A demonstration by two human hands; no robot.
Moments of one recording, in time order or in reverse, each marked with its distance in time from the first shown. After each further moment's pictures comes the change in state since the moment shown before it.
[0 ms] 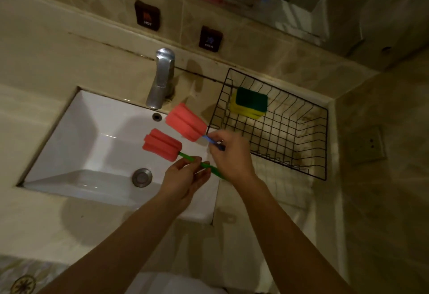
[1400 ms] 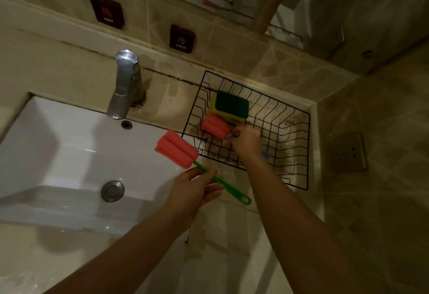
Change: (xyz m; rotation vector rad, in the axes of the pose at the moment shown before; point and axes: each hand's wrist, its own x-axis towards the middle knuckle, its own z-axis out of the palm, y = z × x) left_hand -0.003 -0.023 0.072 0.181 -0.126 -0.047; right_hand 0.104 0.137 -0.037 -0.292 0.043 0.313
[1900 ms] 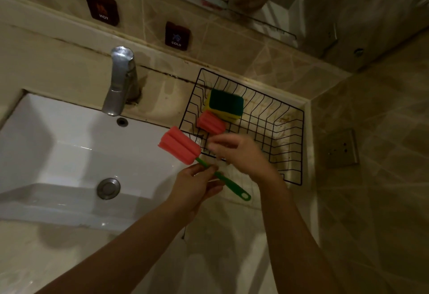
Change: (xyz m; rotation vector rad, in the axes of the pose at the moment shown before) left_hand 0.002 -0.007 0.008 0.058 -0.059 0.017; right_hand -0.086 -0.032 -0.065 0.476 -0.426 -0.183
